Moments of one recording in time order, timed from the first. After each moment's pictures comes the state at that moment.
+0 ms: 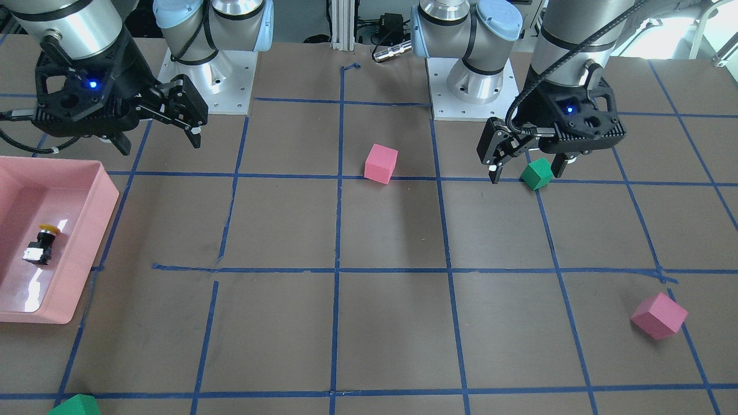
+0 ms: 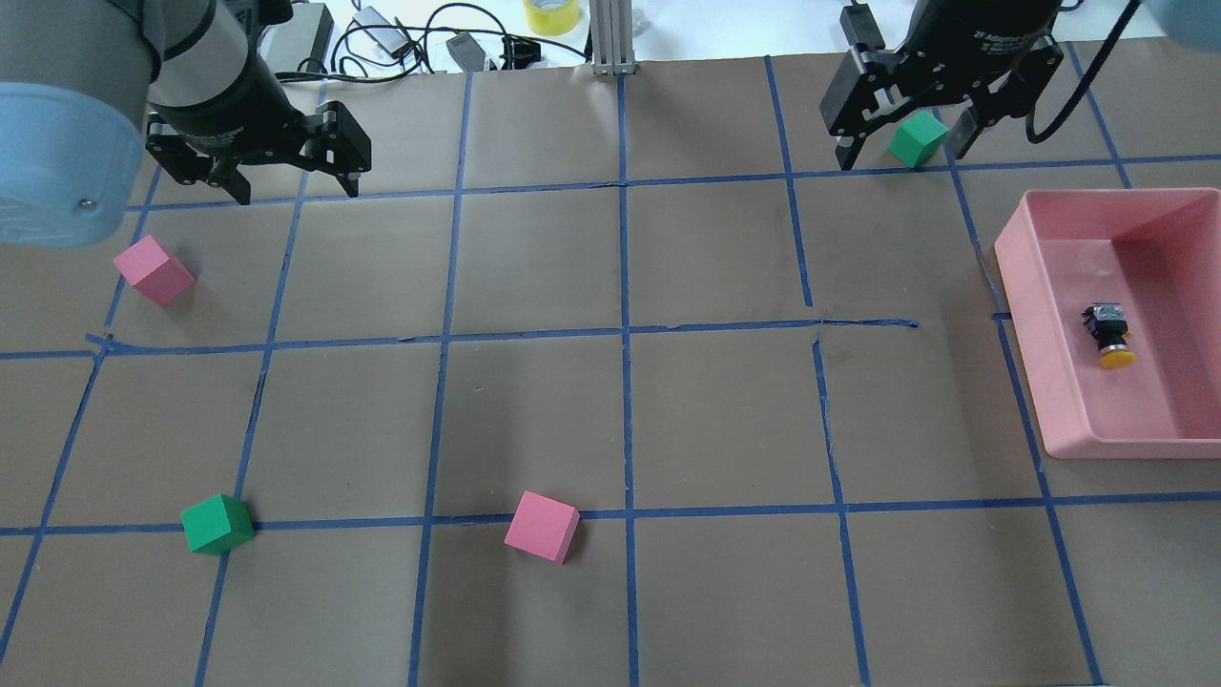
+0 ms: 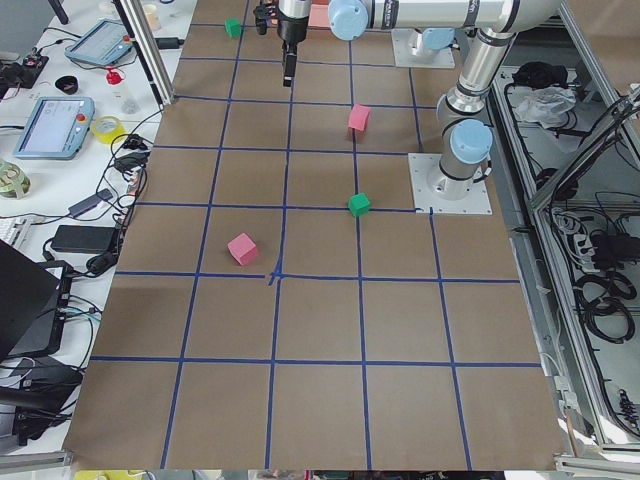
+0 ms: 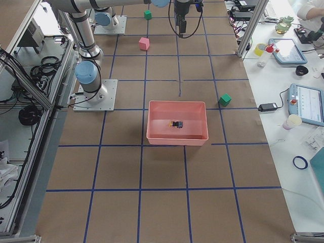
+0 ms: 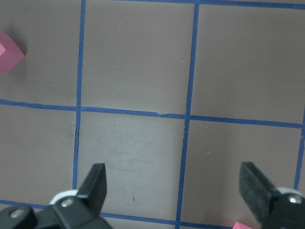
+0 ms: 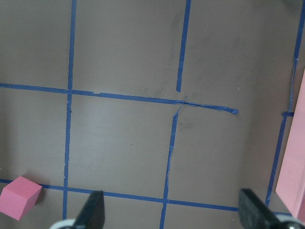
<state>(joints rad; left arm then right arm) -1.56 -1.58 -1.60 -1.36 1.66 -0.07 1.56 -1.50 1.40 -1.47 -1.51 -0.12</state>
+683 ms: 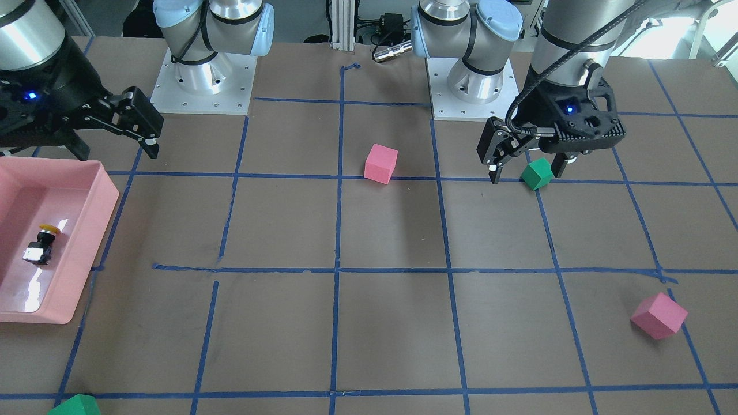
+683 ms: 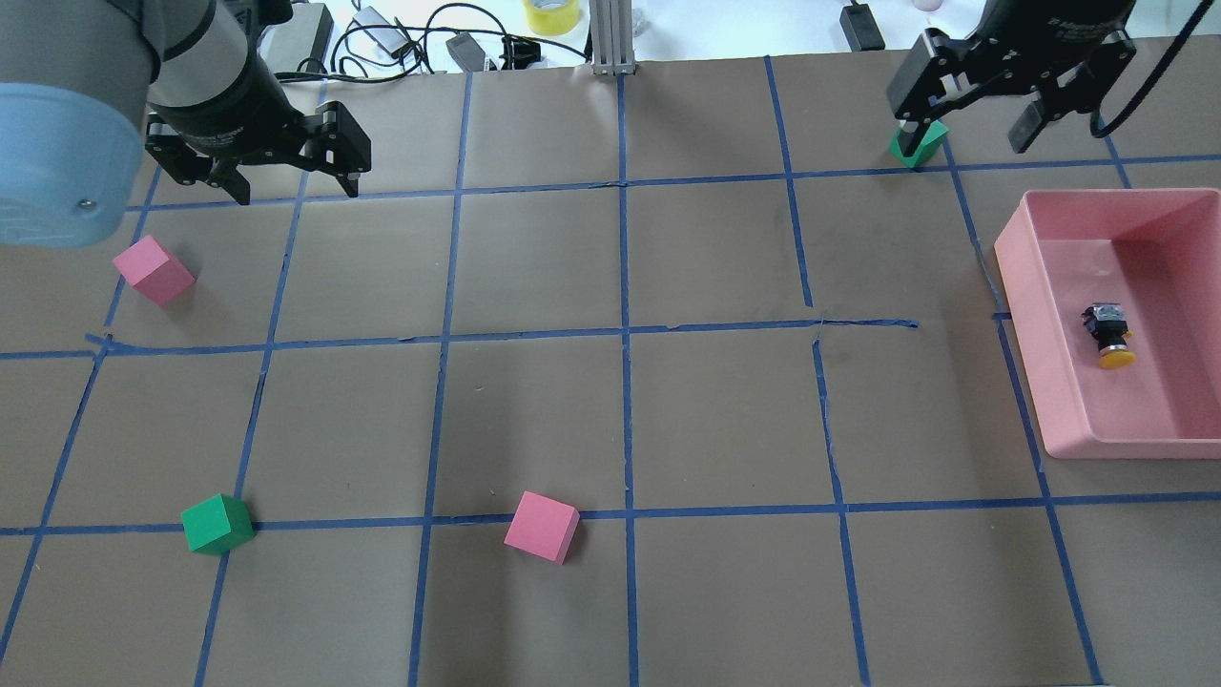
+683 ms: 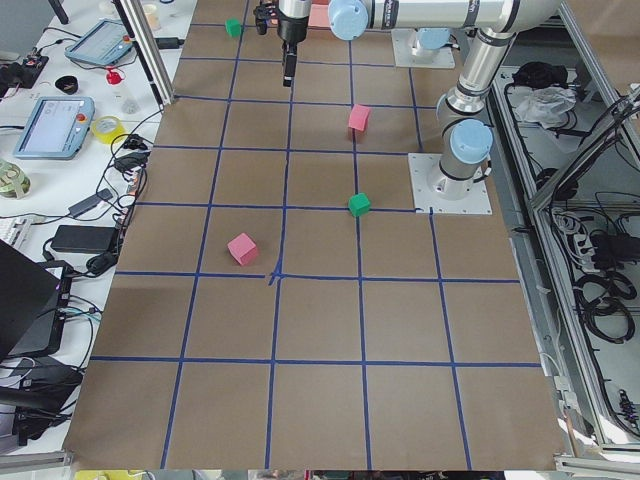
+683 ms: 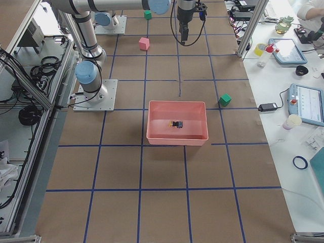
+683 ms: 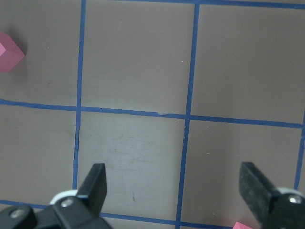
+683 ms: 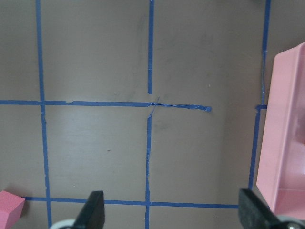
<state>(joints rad) -1.56 -1.58 -1.60 -1.36 1.66 -0.07 1.44 -1.50 1.40 -1.47 -1.53 -0.14</state>
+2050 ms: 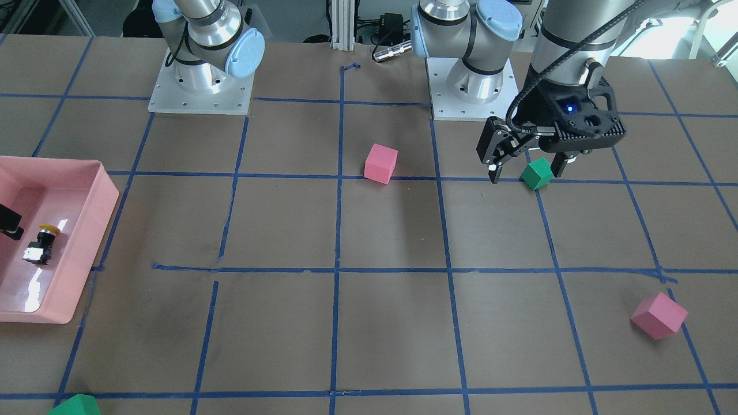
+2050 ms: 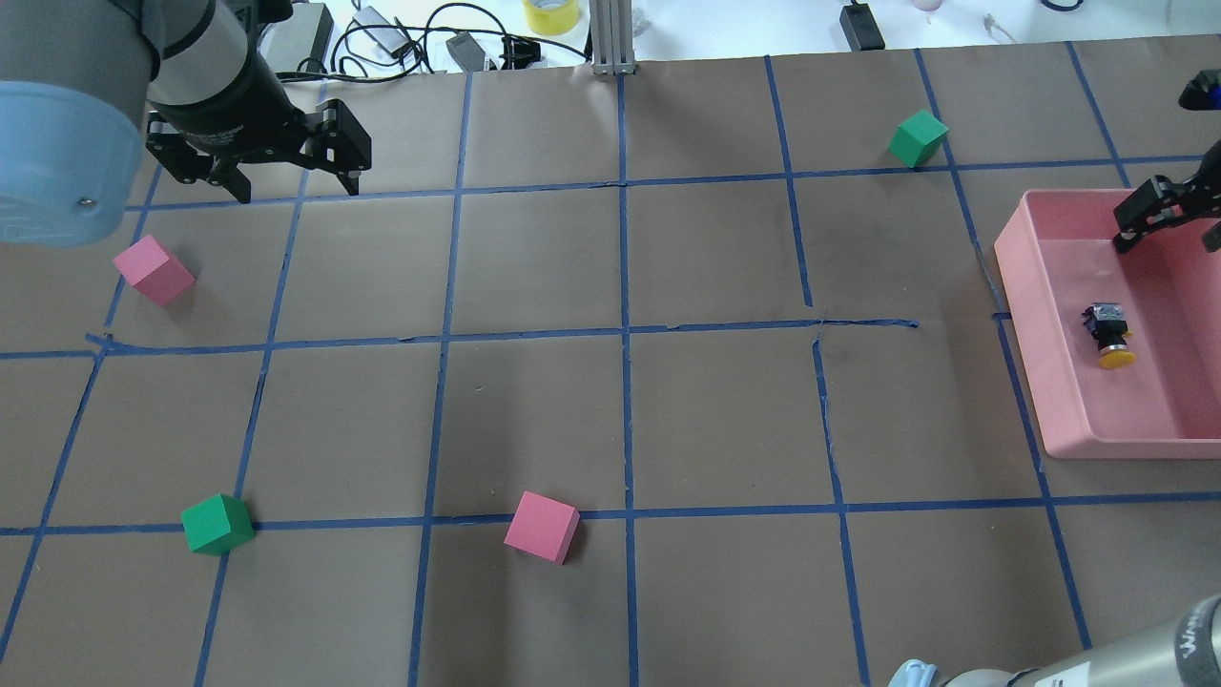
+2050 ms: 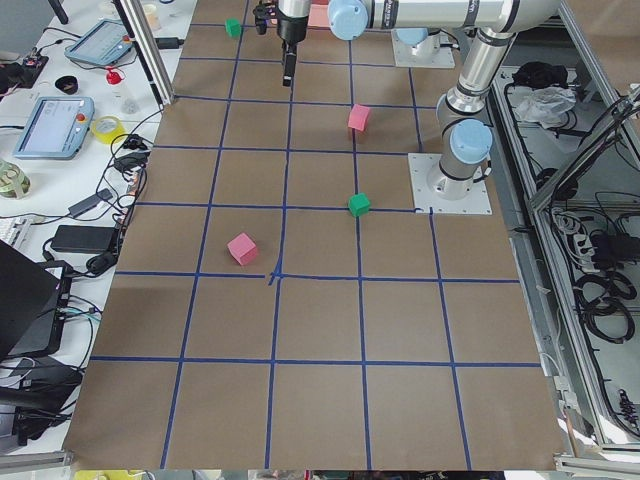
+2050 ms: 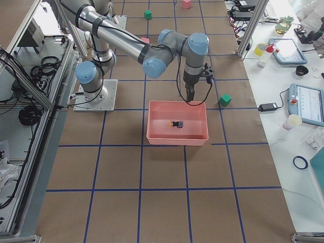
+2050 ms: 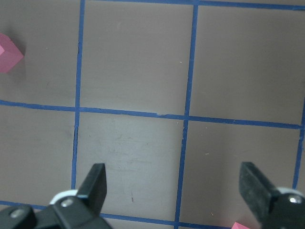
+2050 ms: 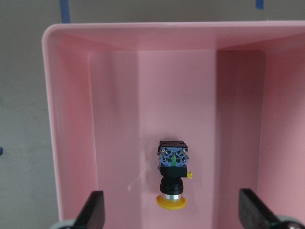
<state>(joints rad) -1.56 -1.58 -1.60 -1.36 1.66 -0.07 0.98 -1.28 1.71 -2.00 -1.60 -0.54</state>
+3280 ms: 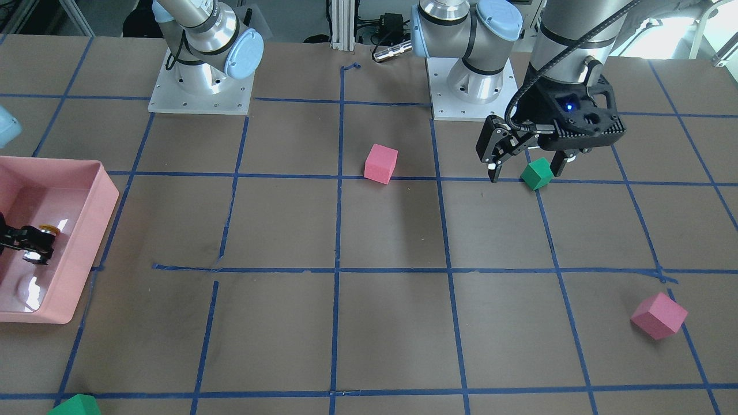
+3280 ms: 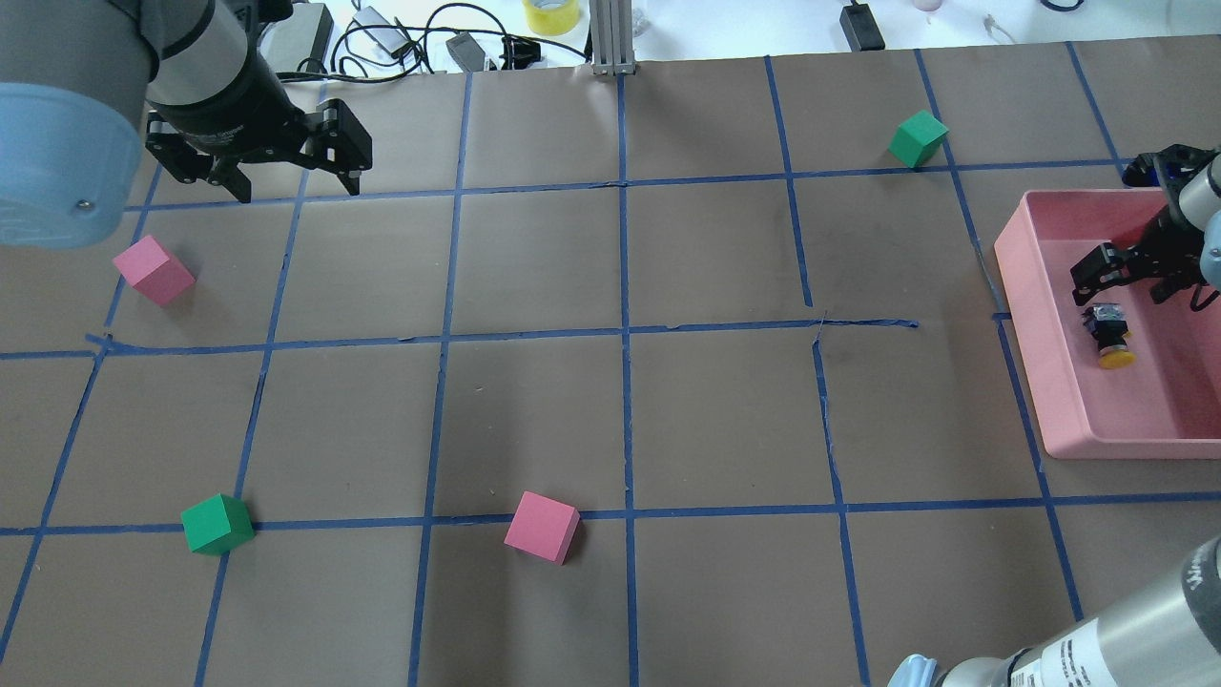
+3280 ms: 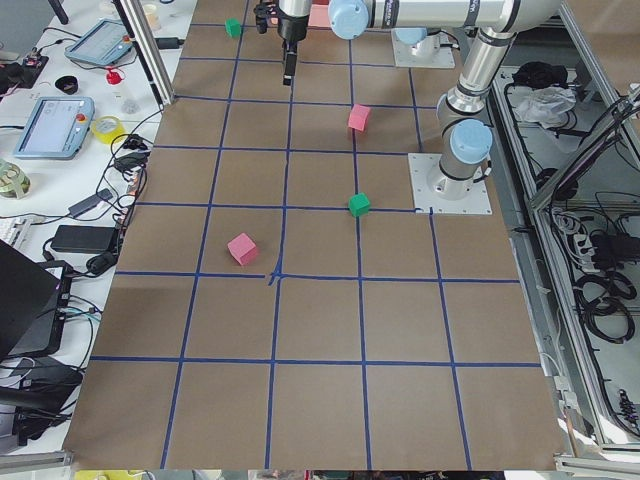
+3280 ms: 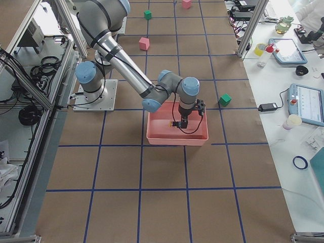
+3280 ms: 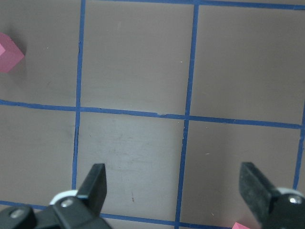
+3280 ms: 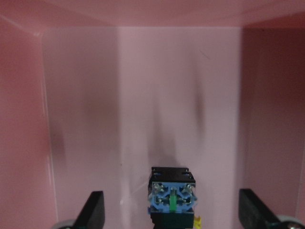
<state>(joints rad) -1.57 -1.57 -1.60 -1.36 1.66 -0.07 0.96 -1.17 1.82 -2.23 -1.60 -0.57</state>
